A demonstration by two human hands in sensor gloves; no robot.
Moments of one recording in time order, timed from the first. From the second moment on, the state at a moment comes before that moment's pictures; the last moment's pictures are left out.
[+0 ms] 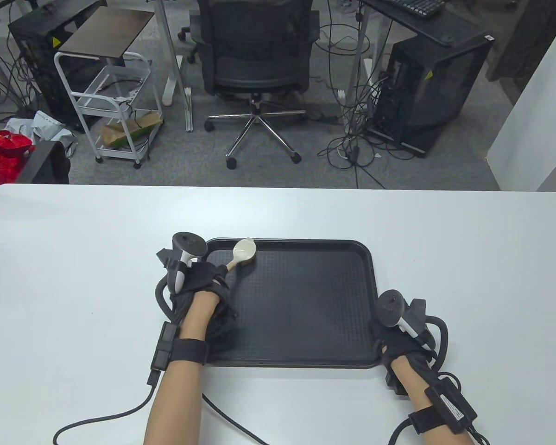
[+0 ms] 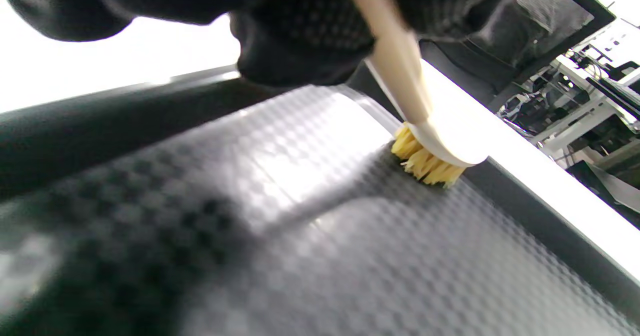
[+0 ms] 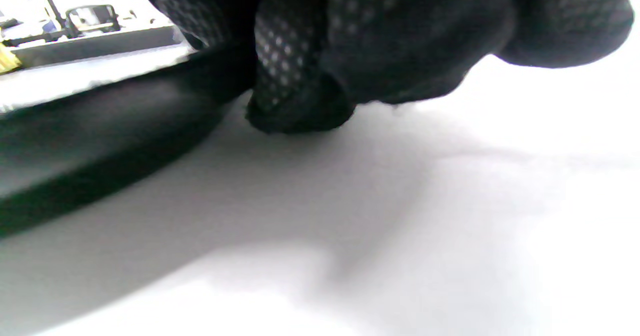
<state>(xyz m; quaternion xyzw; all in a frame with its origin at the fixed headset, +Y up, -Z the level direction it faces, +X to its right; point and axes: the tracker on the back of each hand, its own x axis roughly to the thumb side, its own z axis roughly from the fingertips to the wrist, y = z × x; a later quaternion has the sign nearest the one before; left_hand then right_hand) -0.206 -0.709 -0.407 -0.18 0.26 0.27 0.91 0.223 -0.766 -0.337 -0.06 0.10 0.99 0.07</state>
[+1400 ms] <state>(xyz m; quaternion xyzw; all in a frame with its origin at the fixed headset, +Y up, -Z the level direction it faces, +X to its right) 0.001 -0.722 -0.416 -0.21 0.08 0.30 0.93 0.223 -0.766 -0.336 -0.06 0.10 0.99 0.07</state>
